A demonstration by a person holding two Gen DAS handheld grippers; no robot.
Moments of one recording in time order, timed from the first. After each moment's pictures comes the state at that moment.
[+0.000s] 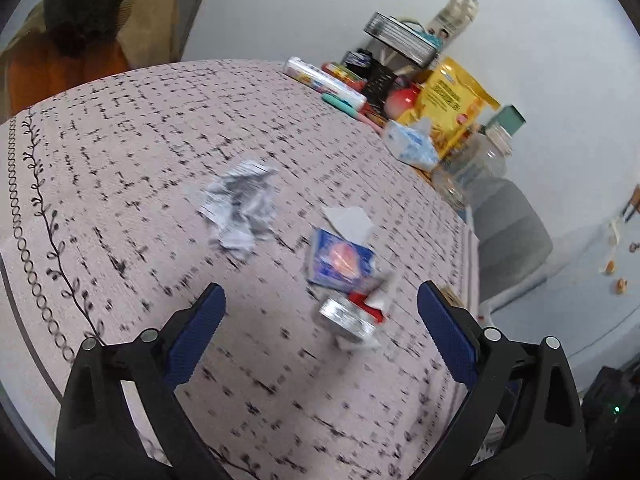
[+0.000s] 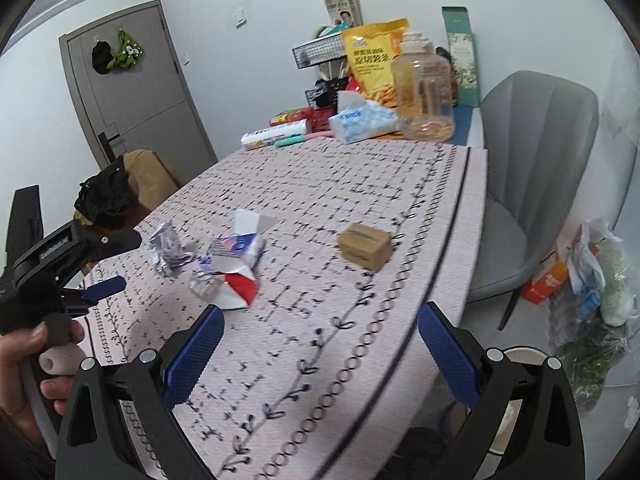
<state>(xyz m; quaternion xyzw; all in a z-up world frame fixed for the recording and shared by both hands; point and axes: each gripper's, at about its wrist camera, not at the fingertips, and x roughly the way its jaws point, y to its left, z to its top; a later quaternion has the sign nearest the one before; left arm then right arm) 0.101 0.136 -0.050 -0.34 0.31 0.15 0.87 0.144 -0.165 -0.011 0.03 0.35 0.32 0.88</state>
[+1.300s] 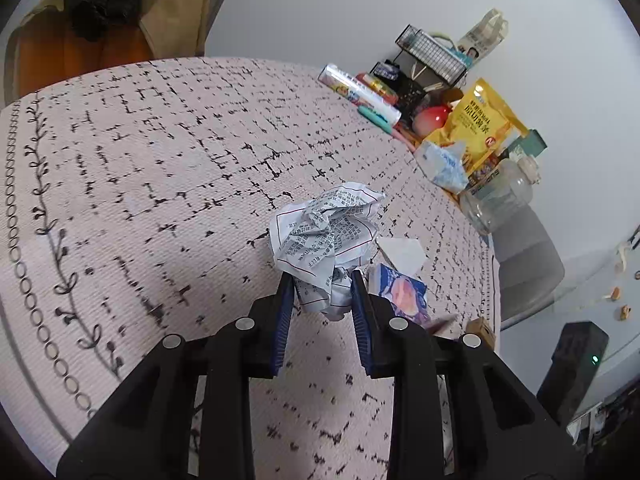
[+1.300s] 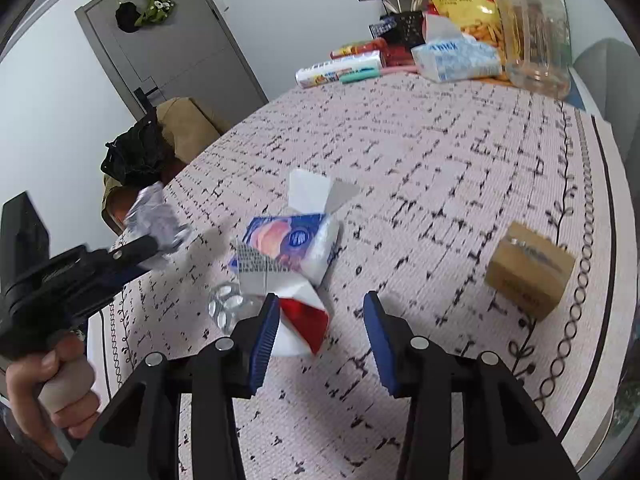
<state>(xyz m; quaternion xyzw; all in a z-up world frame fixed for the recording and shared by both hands) 0.100 0.186 -0.076 -0.36 0.30 0.17 0.87 0.213 -0.049 -0.055 0.00 0.43 0.42 0.80</state>
